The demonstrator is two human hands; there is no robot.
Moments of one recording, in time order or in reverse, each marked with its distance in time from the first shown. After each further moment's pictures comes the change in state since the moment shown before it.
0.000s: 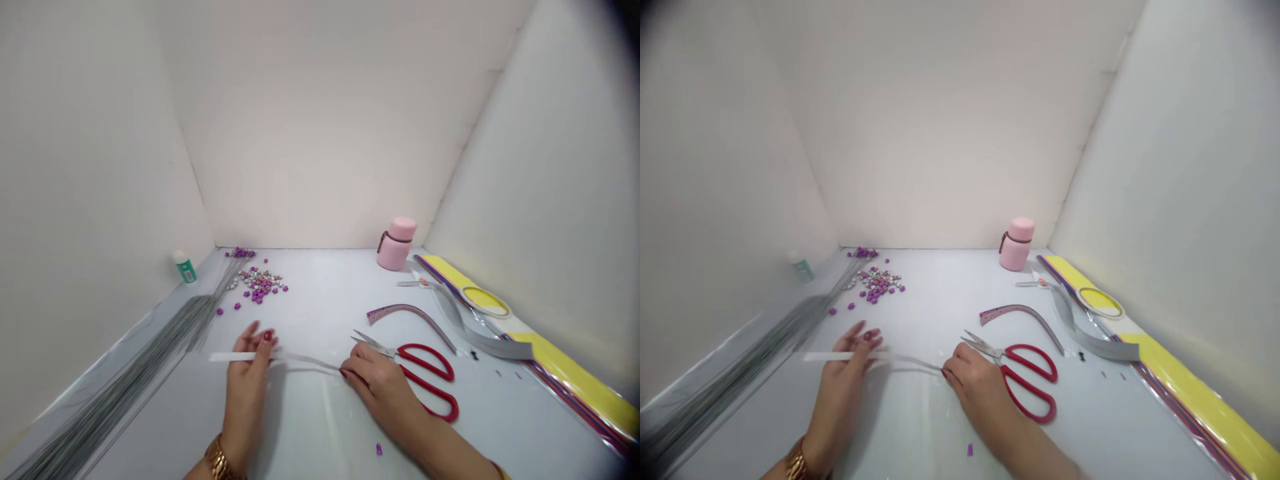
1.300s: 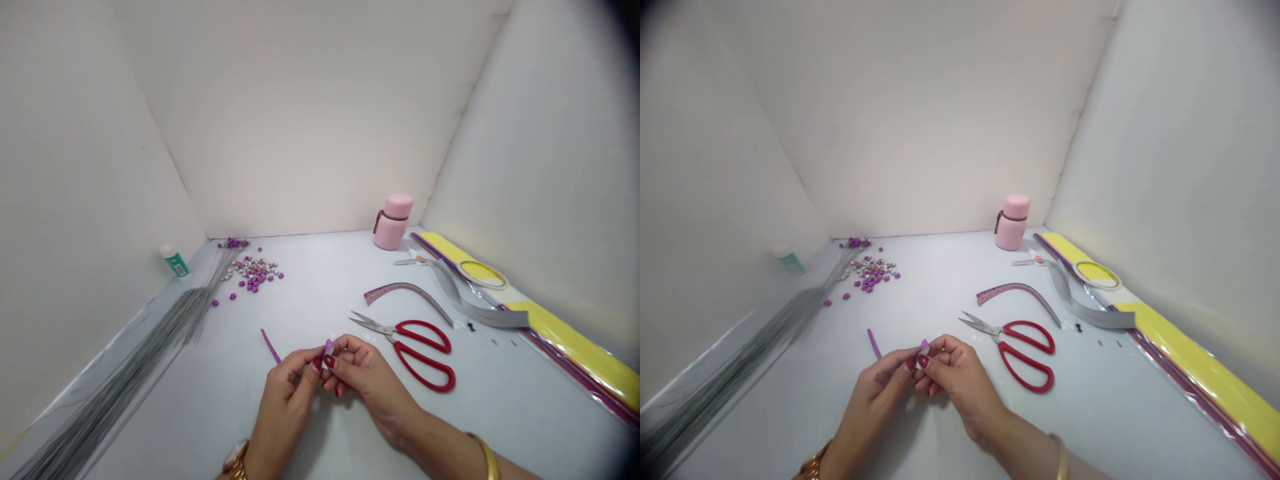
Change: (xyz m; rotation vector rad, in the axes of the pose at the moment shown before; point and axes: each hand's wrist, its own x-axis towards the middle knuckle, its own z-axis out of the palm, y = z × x) left_hand -0.033 -0.003 0.011 0.273 -0.609 0.153; right_hand 0.001 -0.033 0.018 1.470 -0.007 0.564
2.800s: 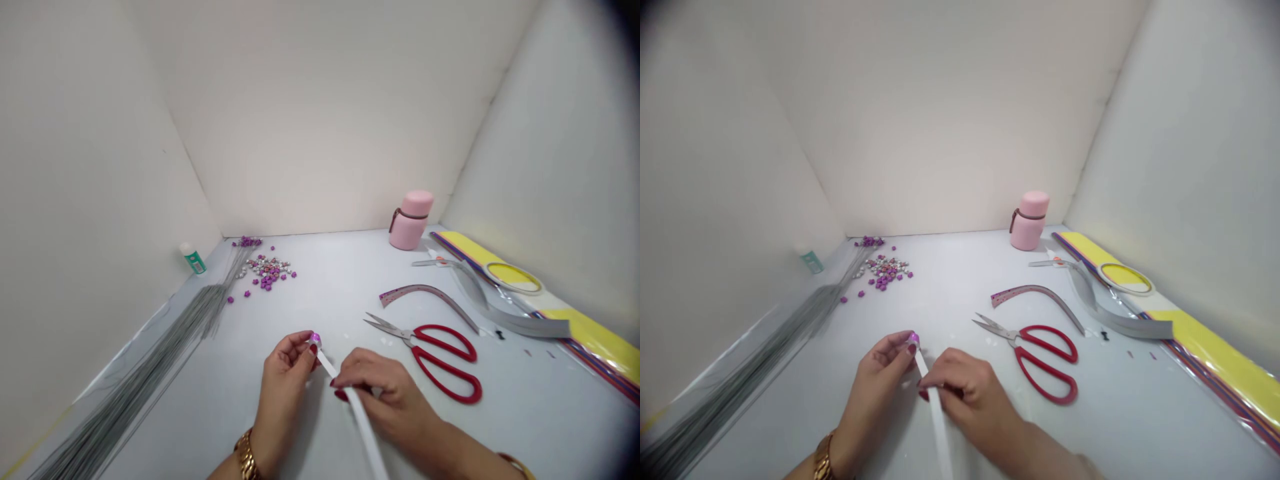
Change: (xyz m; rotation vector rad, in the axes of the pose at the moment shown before) left_hand 0.013 -0.007 -0.007 -0.371 0.355 -0.269; right_hand -0.009 -0.014 -0.007 -0.665 -0.241 -0.472
